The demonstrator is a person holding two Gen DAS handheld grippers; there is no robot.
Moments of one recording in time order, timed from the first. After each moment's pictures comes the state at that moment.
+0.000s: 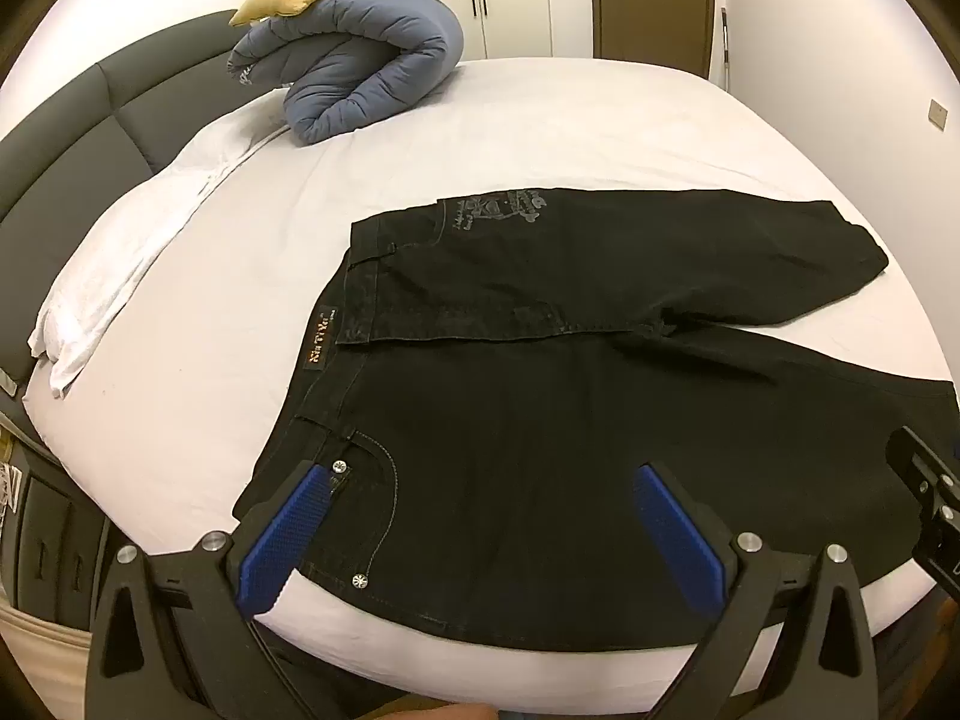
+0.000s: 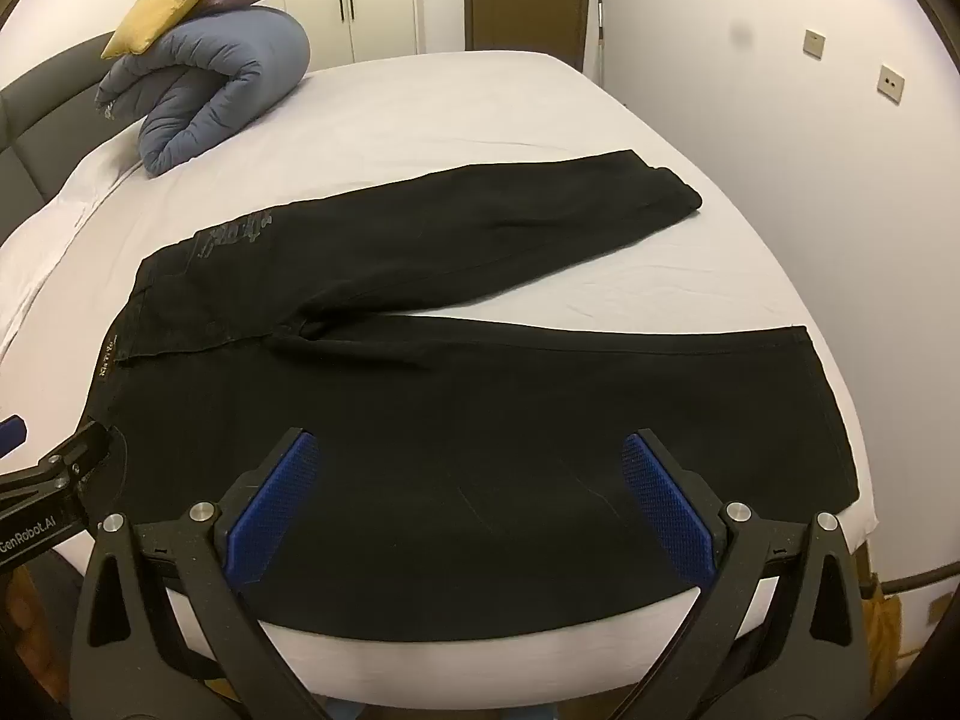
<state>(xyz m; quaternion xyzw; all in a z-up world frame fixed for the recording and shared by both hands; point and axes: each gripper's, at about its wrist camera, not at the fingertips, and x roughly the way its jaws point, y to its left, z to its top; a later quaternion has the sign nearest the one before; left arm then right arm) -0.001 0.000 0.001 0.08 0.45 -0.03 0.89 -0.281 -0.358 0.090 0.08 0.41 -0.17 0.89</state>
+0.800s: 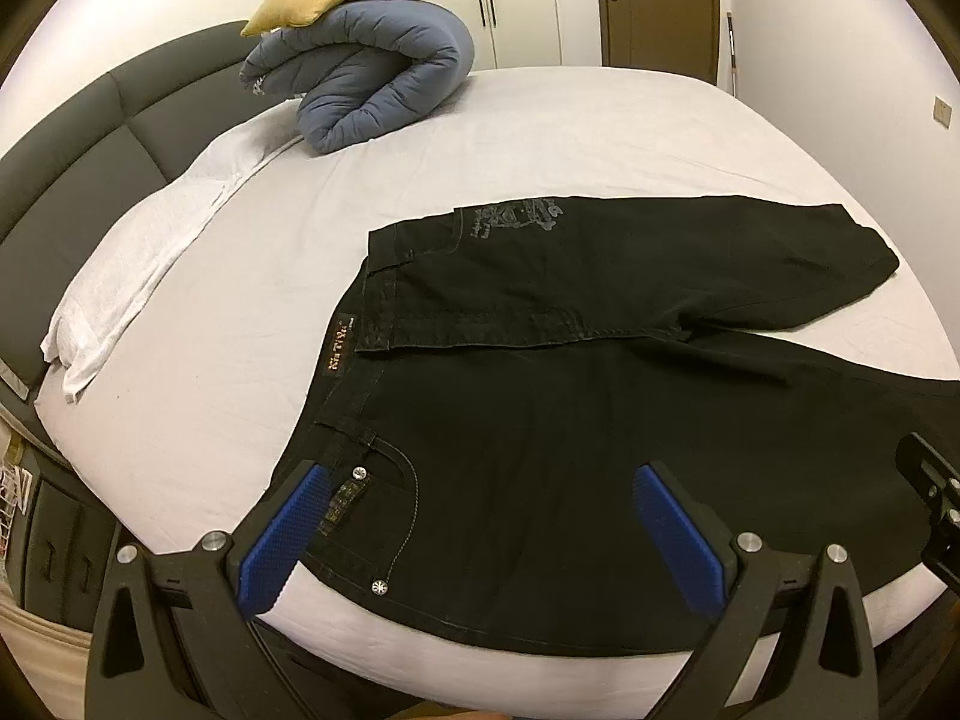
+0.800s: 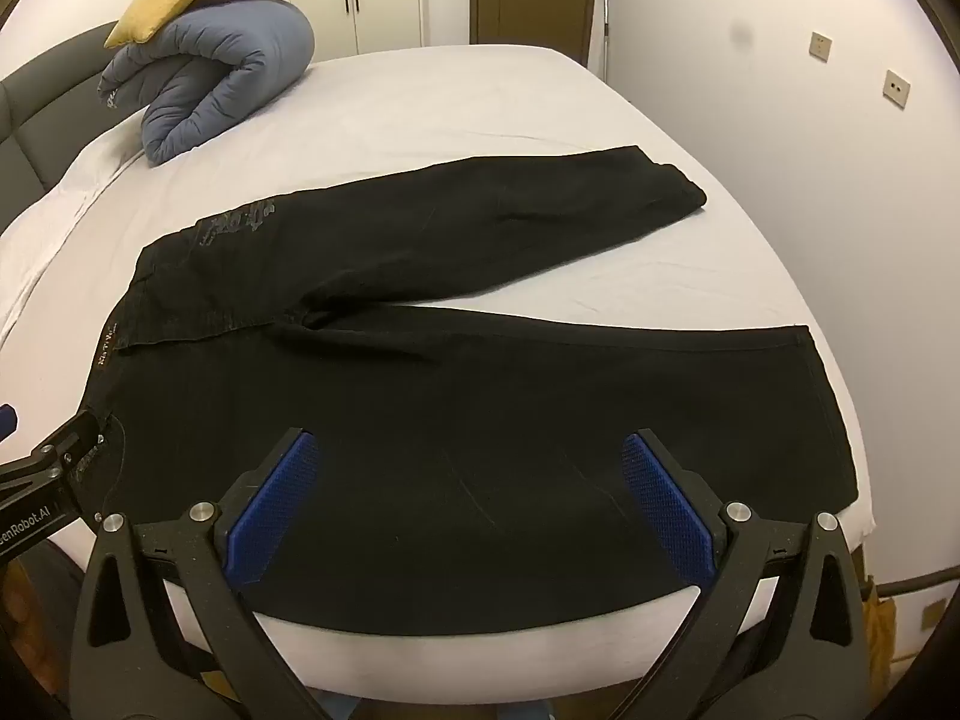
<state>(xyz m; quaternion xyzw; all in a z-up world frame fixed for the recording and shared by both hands) -0.005 -0.001 0.005 0.08 0.44 -0.02 0.89 -0.279 -0.357 0.085 0.07 0.42 -0.17 0.89</state>
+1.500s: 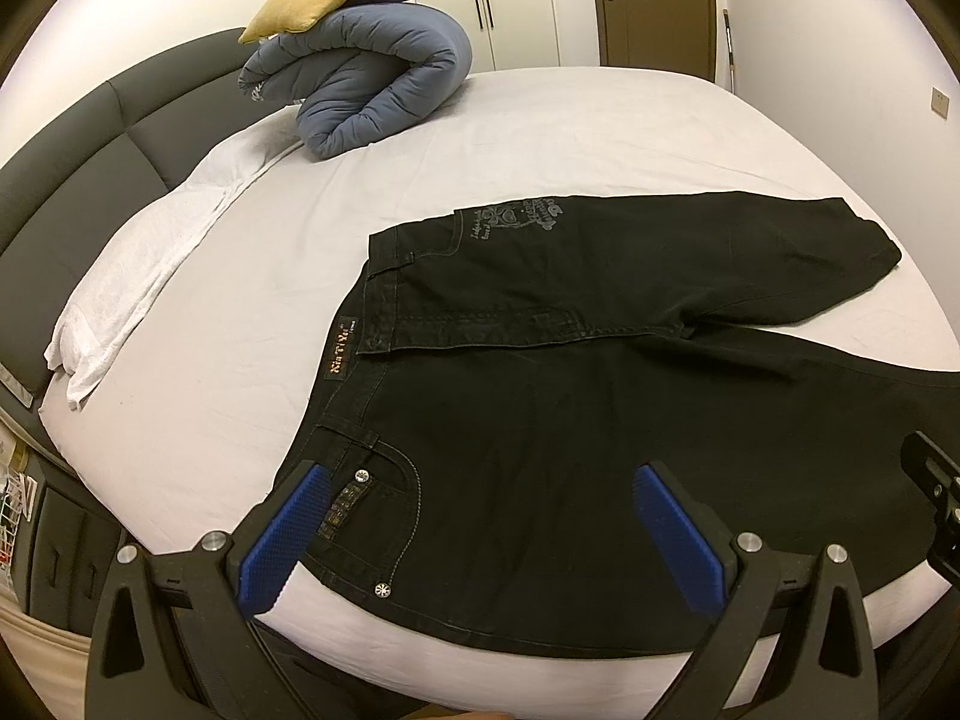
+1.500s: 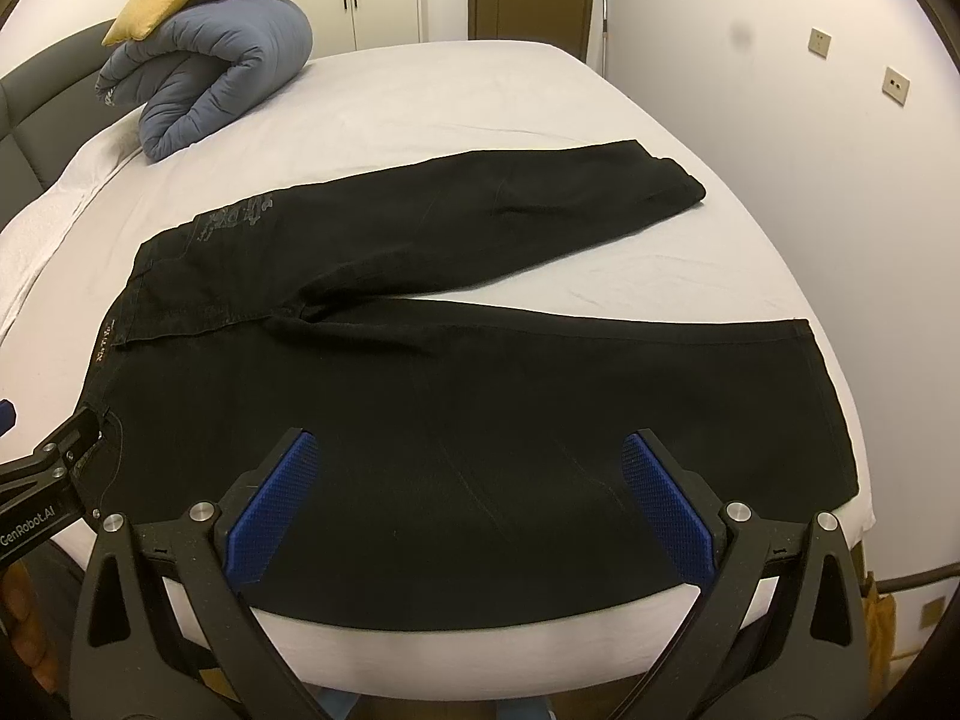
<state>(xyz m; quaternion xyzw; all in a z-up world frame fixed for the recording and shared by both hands) -0.007 -0.002 0.004 0.09 0.44 -0.02 0.89 -0.282 -0.352 0.081 0.07 0.43 -0.17 0.89</state>
